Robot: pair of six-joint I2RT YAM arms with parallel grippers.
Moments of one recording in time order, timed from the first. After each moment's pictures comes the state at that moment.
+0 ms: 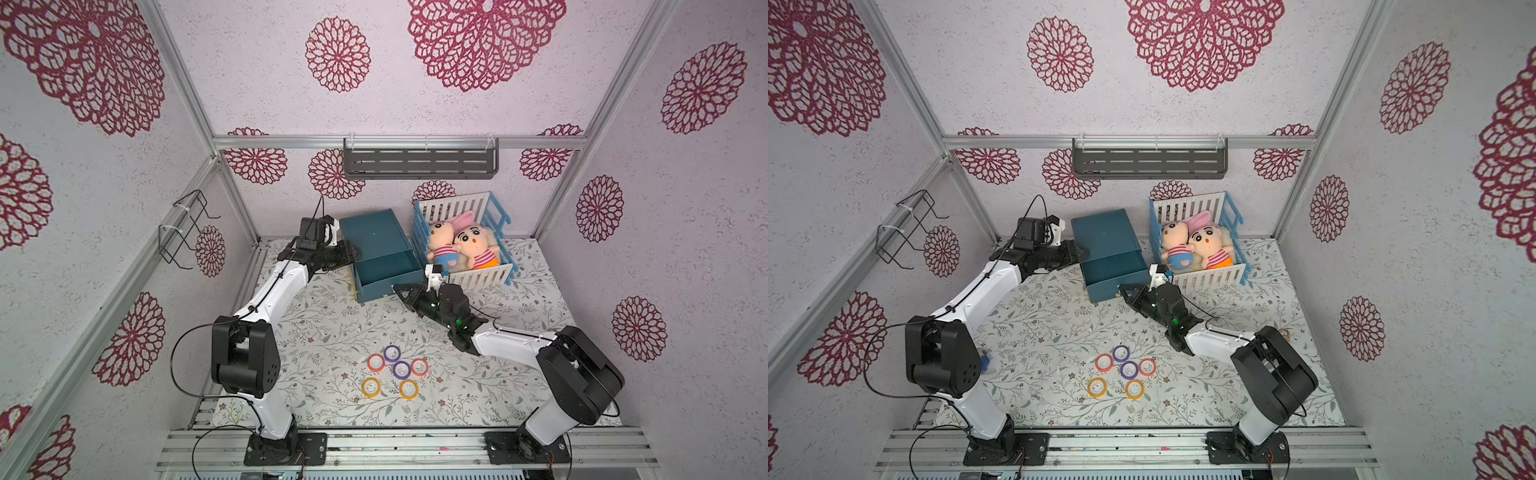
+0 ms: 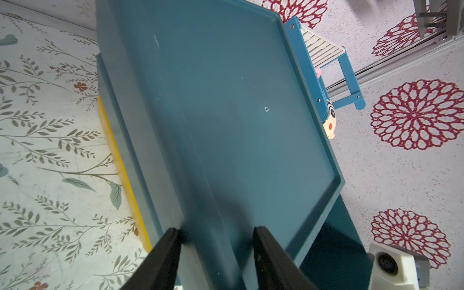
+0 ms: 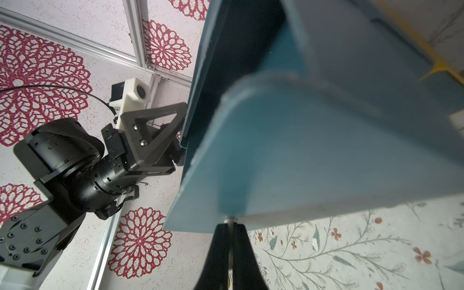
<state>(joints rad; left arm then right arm) -0.18 1.76 1.51 -0.44 0.40 -0.46 0.66 1.60 0.81 0.64 -0.19 1.16</state>
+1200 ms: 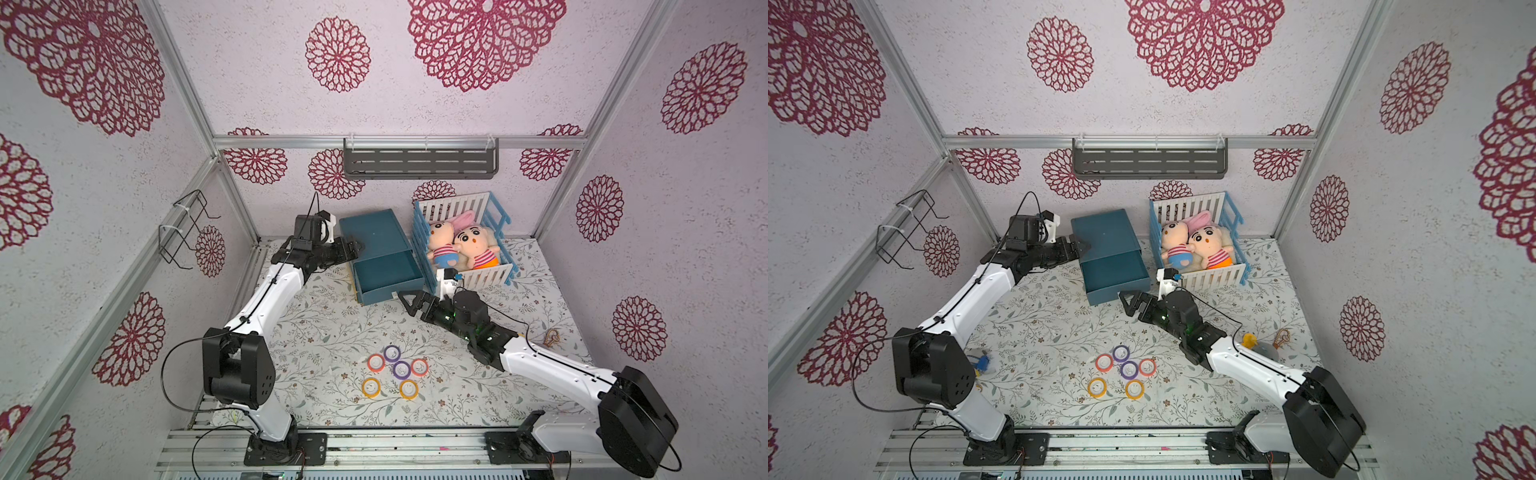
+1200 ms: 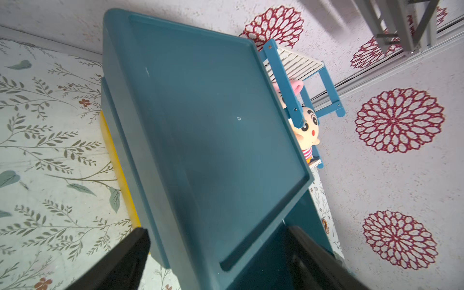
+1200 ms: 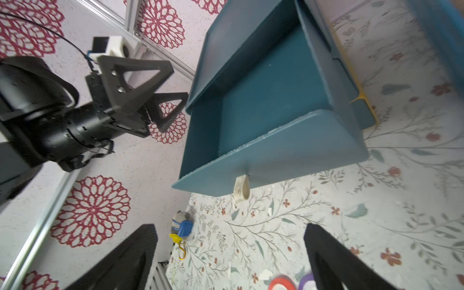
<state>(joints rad) -0.18 1.65 1.48 -0.43 0.39 -0.48 0.69 1.28 0.78 0.22 -0.10 0.84</state>
